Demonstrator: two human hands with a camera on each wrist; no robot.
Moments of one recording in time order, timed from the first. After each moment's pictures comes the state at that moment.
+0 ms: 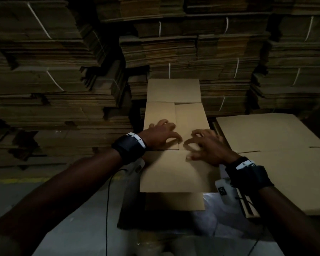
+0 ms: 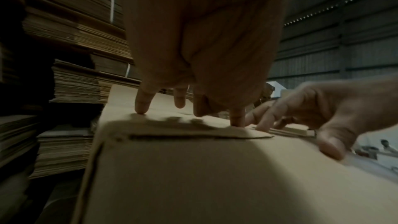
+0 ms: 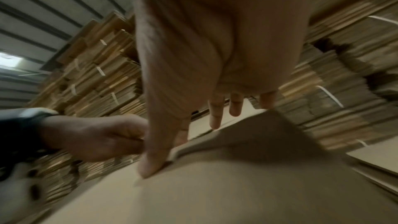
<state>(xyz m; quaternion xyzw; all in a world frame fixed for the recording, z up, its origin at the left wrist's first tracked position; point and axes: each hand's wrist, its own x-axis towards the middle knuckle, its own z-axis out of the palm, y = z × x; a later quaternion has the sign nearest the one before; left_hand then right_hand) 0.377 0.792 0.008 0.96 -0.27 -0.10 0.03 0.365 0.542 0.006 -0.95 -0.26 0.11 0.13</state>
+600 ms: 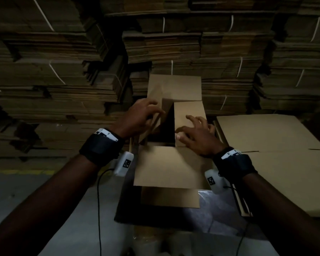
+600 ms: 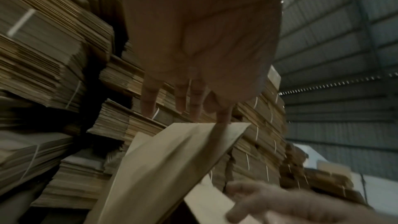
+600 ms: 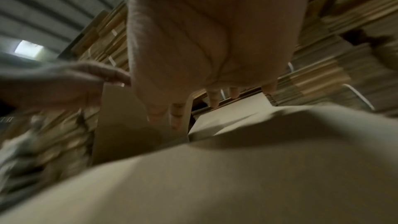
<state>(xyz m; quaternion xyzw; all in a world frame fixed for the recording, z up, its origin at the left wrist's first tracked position) 0.345 0.839 0.062 0.95 -0.20 0.12 0.20 0.376 0.573 0.011 -0.95 -0.28 0.05 0.13</state>
